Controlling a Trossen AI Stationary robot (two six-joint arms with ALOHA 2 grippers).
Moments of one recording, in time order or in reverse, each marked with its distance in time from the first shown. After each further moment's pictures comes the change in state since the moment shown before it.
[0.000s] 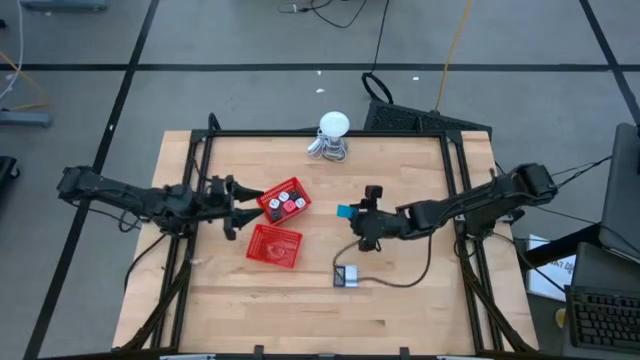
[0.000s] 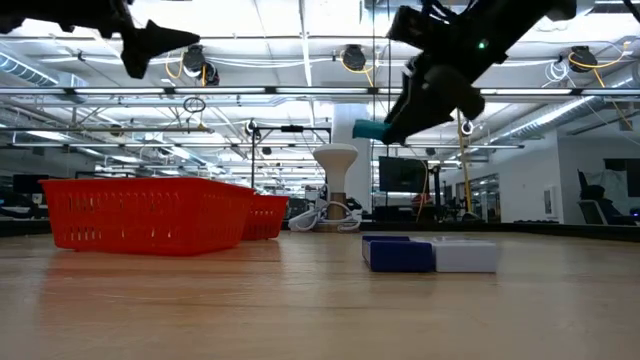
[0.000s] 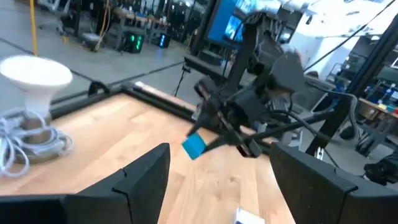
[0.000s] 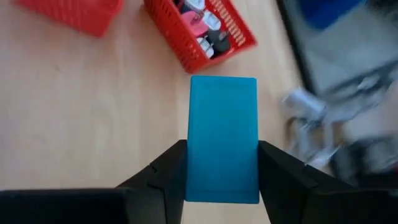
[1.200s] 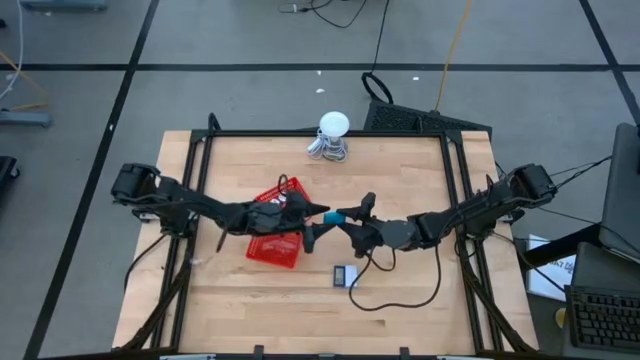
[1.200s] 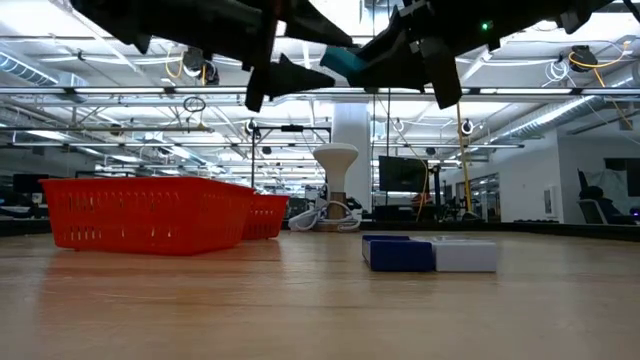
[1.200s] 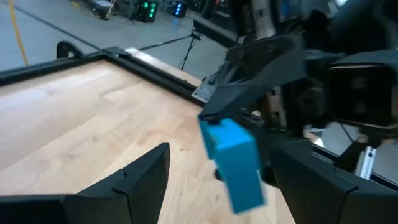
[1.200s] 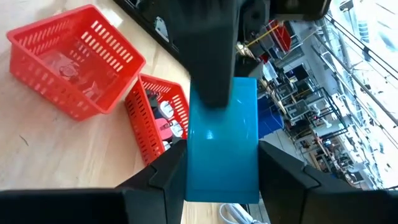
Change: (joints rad) left arm 0.061 0.962 0.392 0.426 0.030 -0.063; right arm 0.099 0.011 -0.148 0.701 0.097 -0.622
